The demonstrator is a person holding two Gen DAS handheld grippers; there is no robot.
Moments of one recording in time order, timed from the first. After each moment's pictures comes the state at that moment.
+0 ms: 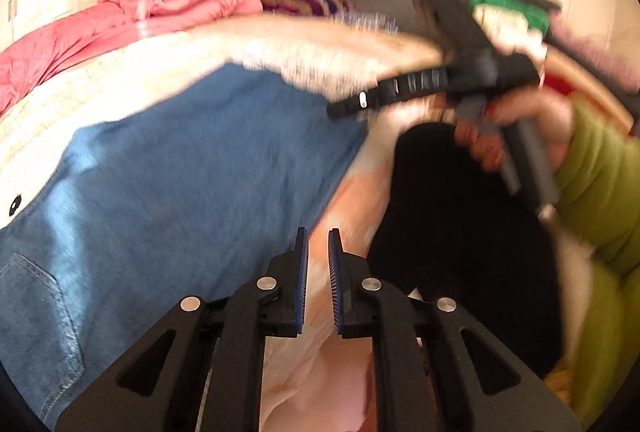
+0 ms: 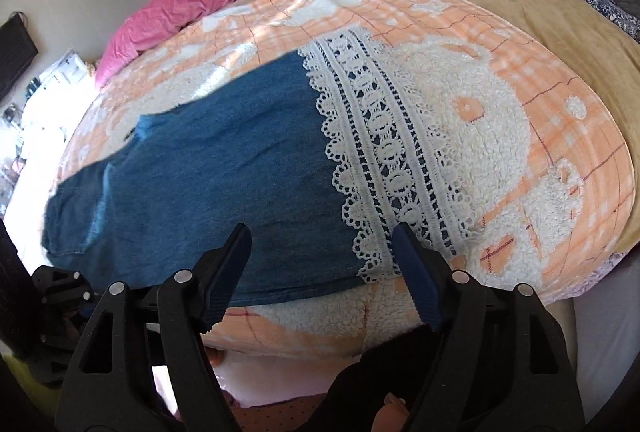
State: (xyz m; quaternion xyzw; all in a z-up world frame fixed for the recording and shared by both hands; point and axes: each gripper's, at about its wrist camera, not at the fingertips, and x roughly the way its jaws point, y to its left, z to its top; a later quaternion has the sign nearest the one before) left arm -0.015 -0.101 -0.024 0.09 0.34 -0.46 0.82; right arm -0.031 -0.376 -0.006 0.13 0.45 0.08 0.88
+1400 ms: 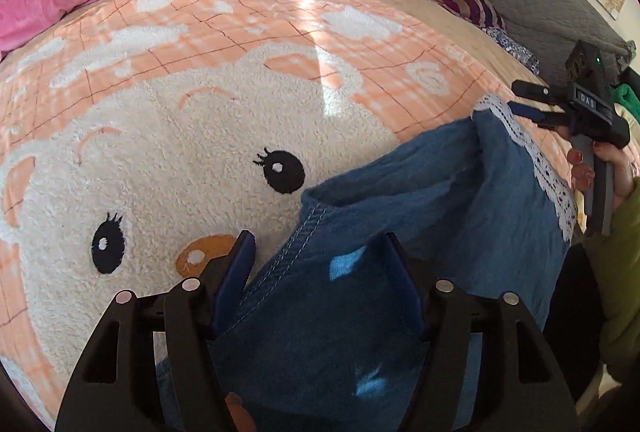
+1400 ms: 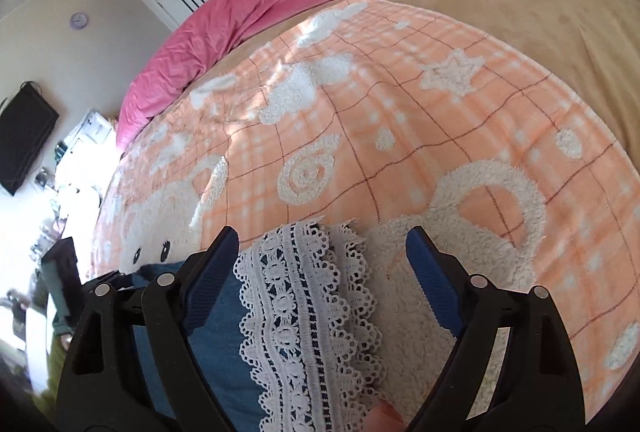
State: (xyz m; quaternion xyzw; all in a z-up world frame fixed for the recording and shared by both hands) left arm 0.189 -0.057 -0.033 0.02 0.48 -0.28 0.83; right arm 0.135 -0.449 0.002 0.22 0.44 0.13 0.86
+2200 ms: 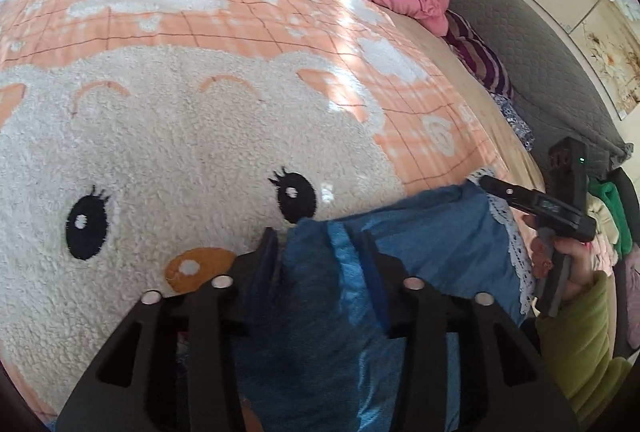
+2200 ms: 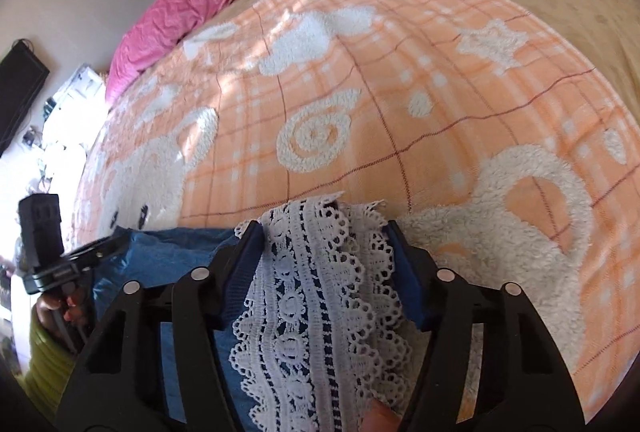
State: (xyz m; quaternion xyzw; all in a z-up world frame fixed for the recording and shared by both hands) left arm 0.210 -0.040 -0.041 -0.12 0.50 -0.26 0.82; right arm 0.154 -0.415 -0.023 0.16 0.50 0.15 0.84
